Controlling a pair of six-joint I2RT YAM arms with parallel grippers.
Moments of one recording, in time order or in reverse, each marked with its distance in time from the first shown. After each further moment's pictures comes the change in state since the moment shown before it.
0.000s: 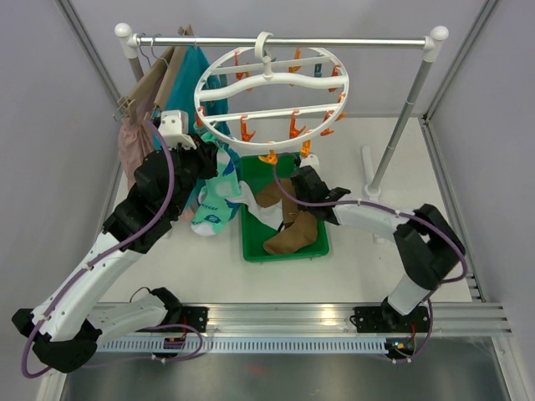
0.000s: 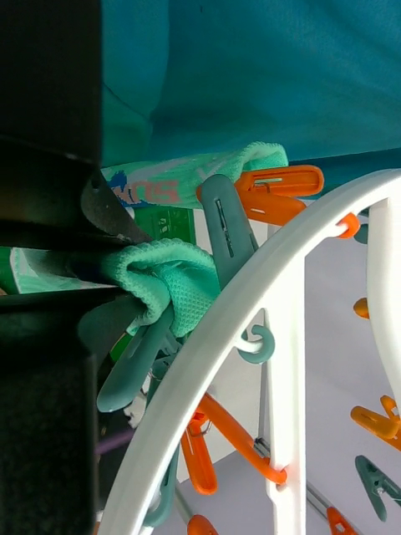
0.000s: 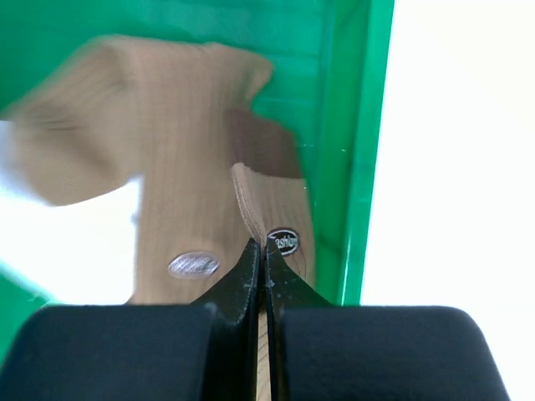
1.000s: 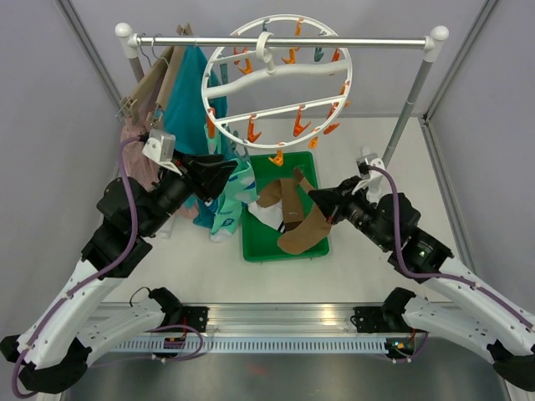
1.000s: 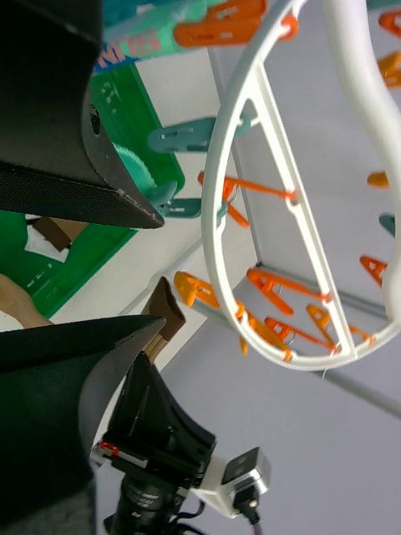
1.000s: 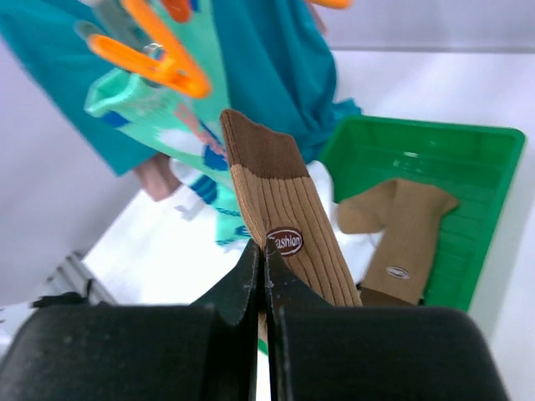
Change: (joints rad) left arm 0.000 -0.182 -0.095 0.141 0.441 0.000; right arm 0.123 -0.921 -0.214 0.060 -0.275 0.103
